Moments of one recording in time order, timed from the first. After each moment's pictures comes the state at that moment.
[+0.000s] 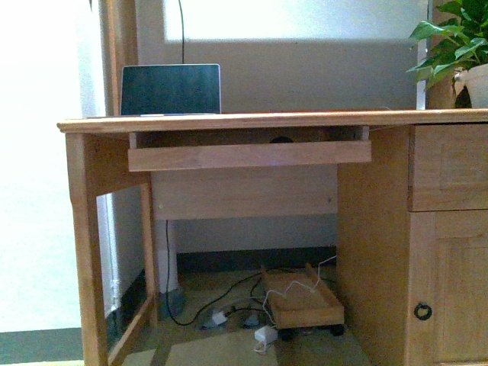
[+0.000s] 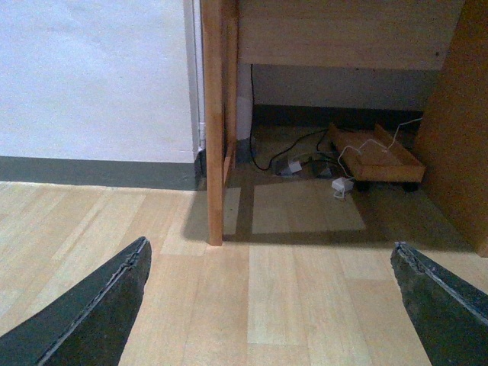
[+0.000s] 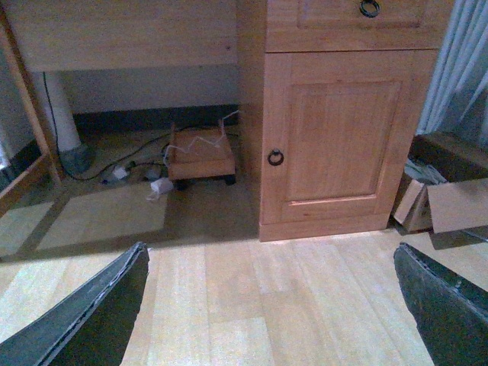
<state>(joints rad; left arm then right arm) 0.00 0.00 0.01 0.00 0.00 -0.01 0.00 -0.01 0.01 -0.01 0.00 0.00</state>
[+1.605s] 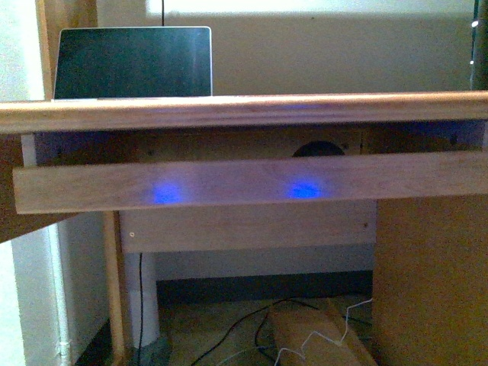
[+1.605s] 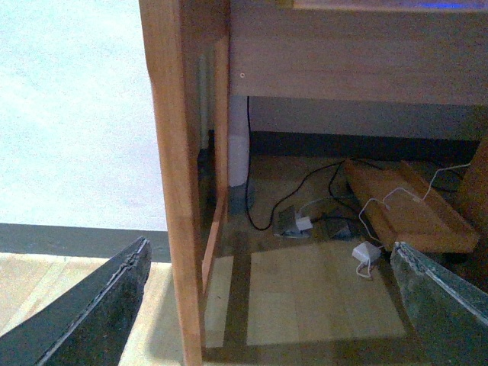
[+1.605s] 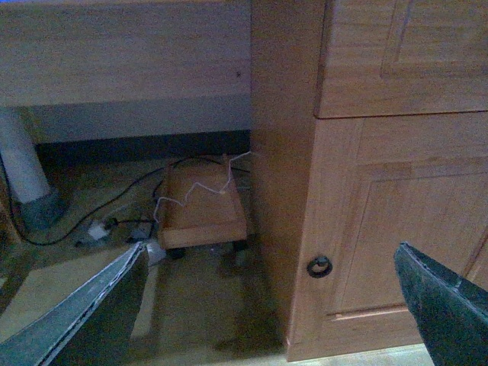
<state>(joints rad) 0.00 0.00 0.01 0.00 0.00 -0.01 0.00 -0.01 0.01 -0.01 0.00 0.00</state>
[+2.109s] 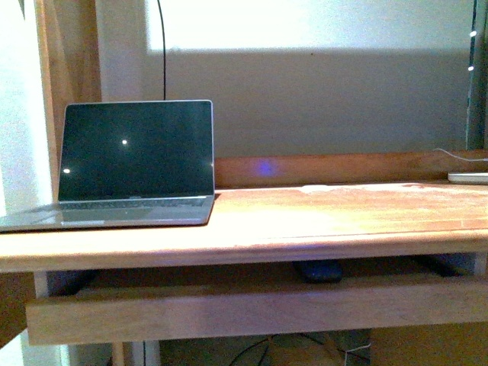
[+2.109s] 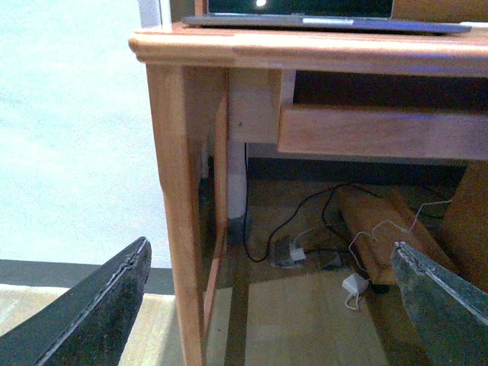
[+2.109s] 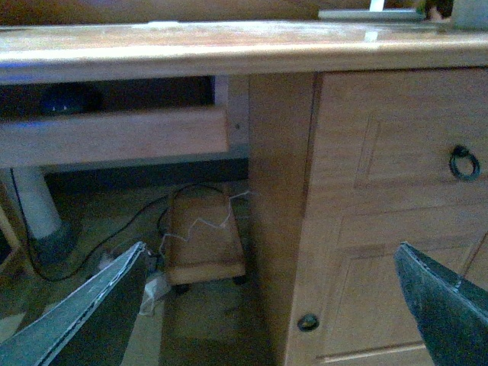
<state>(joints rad) 0.00 0.00 0.01 0.00 0.00 -0.01 0.00 -0.01 0.01 -0.01 0.00 0.00</state>
